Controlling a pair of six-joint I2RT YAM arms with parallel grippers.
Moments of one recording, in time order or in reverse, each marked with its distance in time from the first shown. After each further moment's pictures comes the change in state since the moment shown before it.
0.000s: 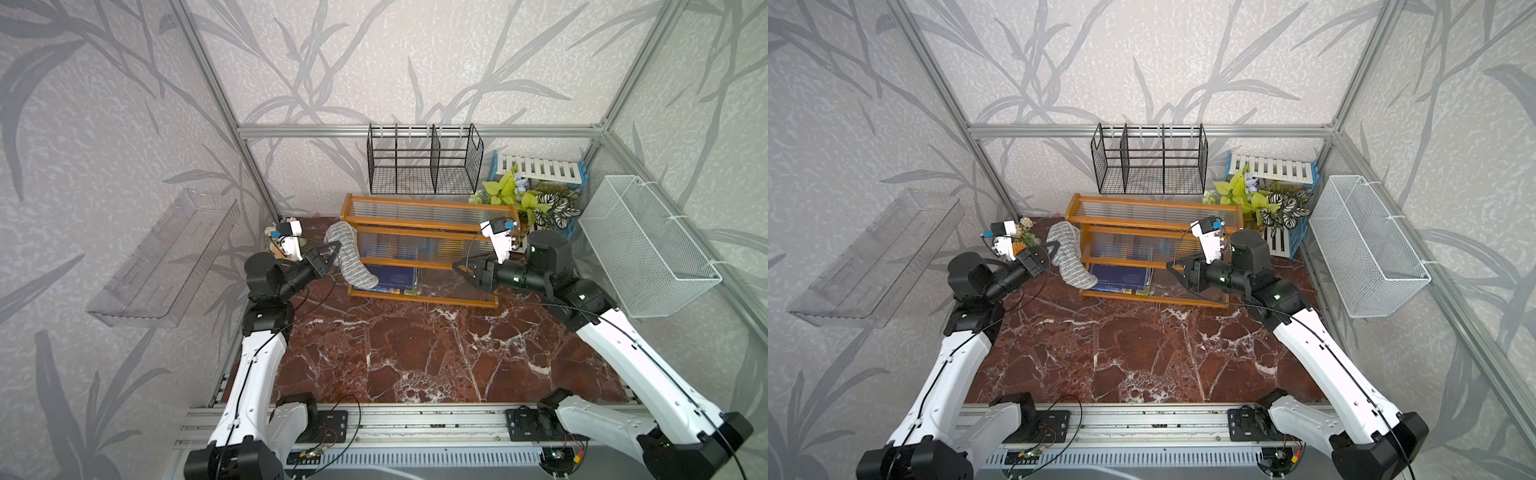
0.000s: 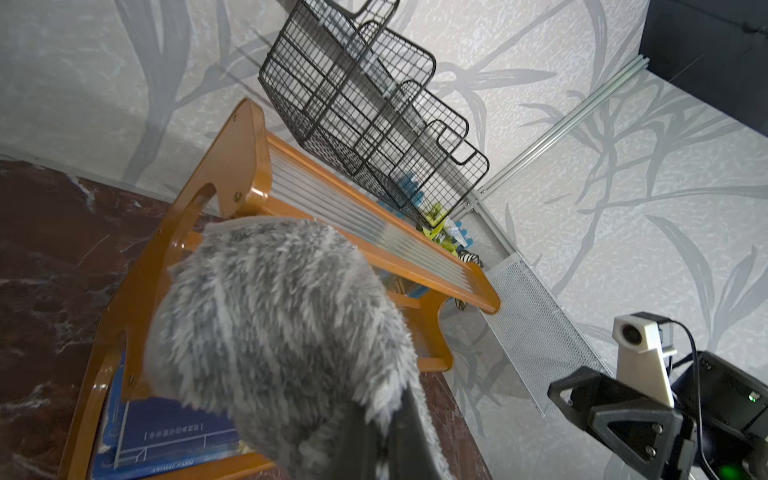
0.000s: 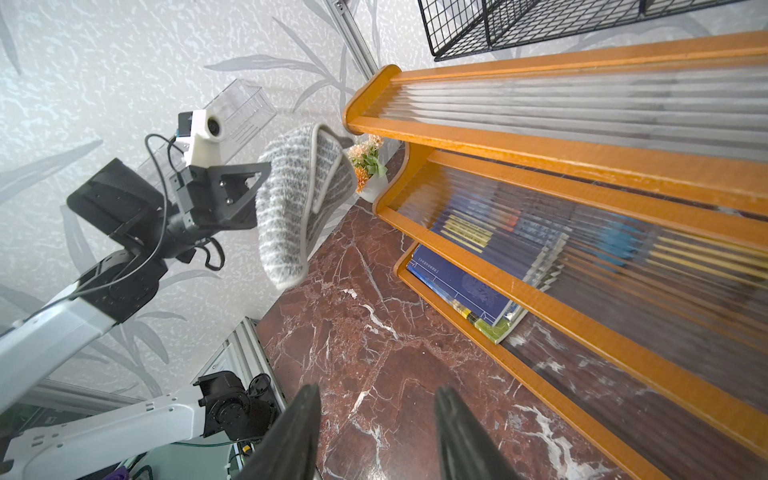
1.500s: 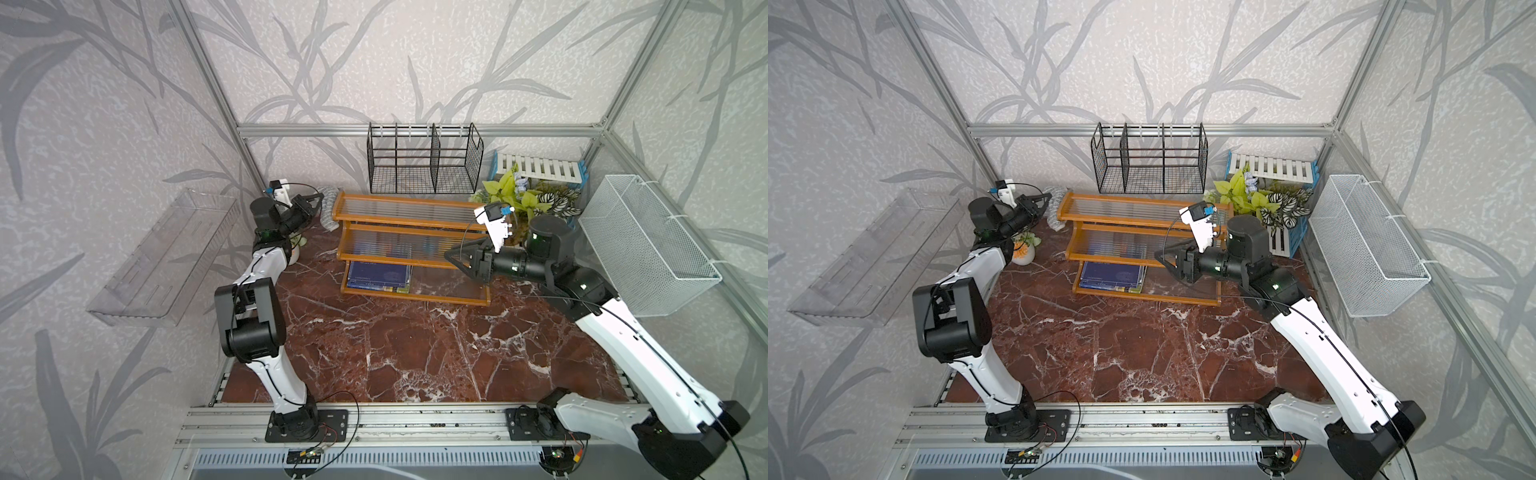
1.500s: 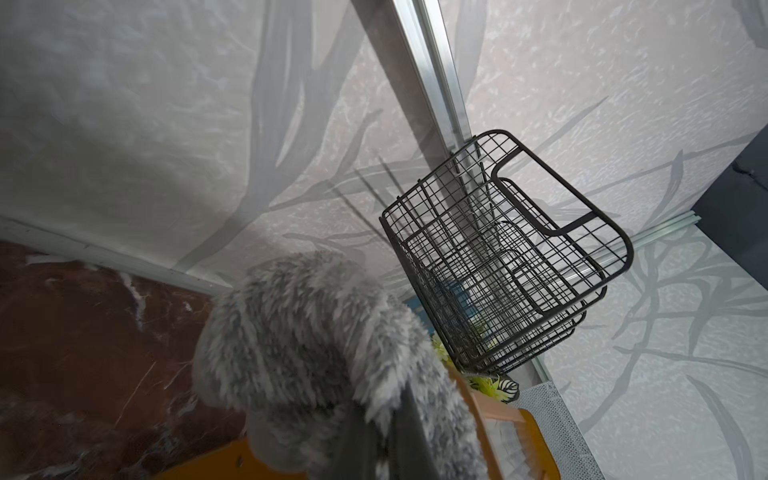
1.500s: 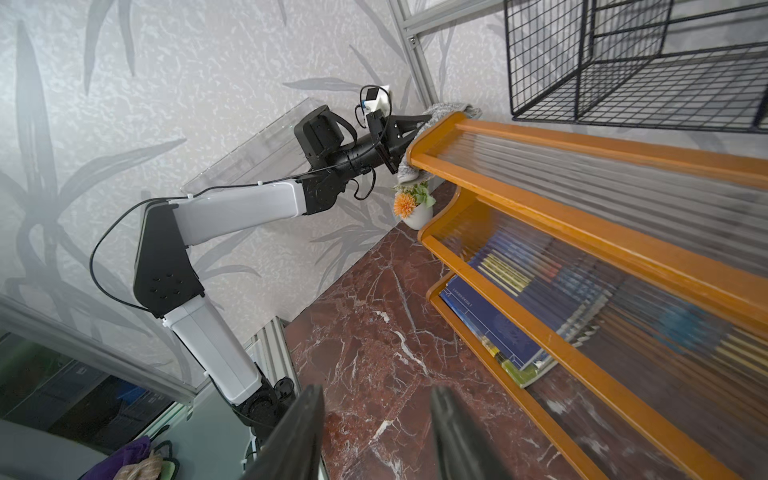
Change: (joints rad) left arm 0.094 0.979 0.679 0.394 0.037 -0.261; right arm 0.030 0.045 0.132 0.019 -0.065 -0.050
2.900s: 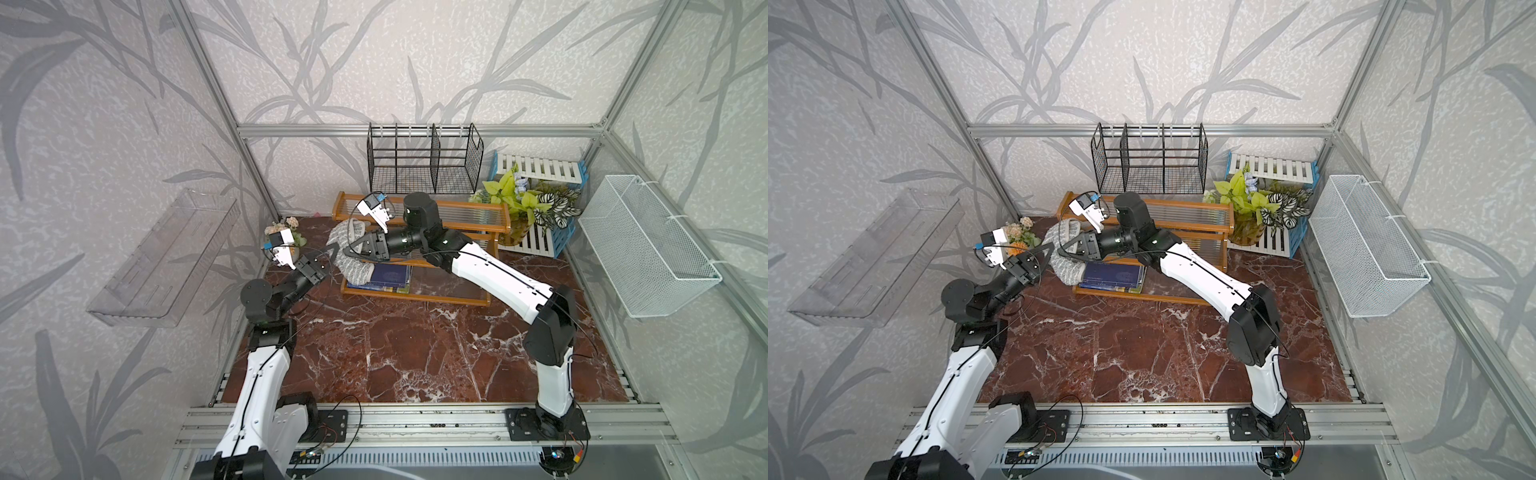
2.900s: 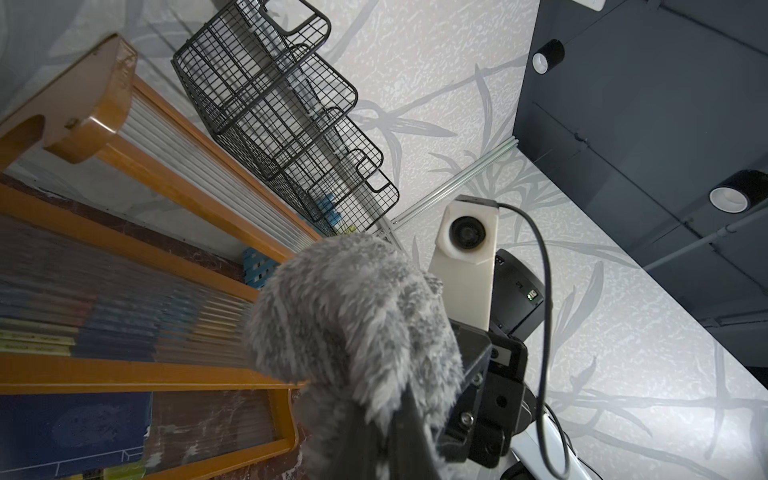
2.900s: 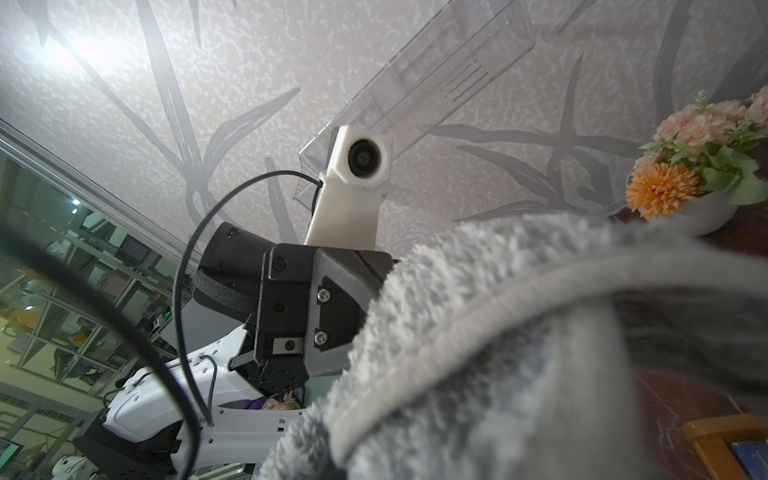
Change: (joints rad) left arm -0.057 -0.999 -0.829 0.123 0.020 -0.268; right arm 0.284 0.861 0.624 0.329 -0.367 0.234
